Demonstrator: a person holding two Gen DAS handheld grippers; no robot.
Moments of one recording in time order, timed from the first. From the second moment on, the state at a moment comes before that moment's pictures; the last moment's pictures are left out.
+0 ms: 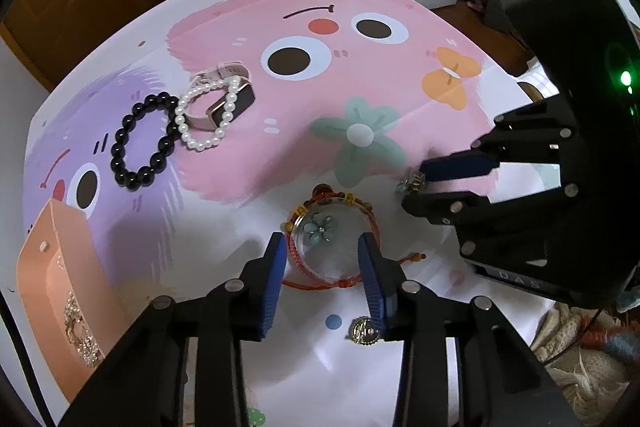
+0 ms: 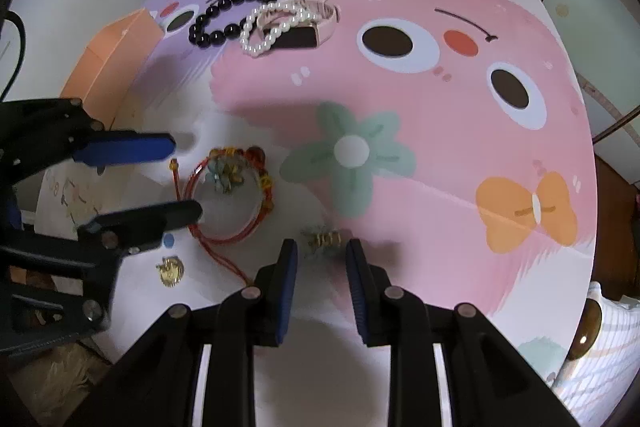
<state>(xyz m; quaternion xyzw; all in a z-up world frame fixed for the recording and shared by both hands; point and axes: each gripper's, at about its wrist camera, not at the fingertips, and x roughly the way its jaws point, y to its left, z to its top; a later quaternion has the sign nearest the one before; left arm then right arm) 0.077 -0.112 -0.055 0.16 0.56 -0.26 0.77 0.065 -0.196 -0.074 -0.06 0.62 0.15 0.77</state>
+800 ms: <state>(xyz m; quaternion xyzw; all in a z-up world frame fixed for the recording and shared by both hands) 0.110 -0.124 -0.093 0.15 0.67 -0.17 0.70 0.067 -0.204 -0.076 -0.03 0.60 0.16 0.78</state>
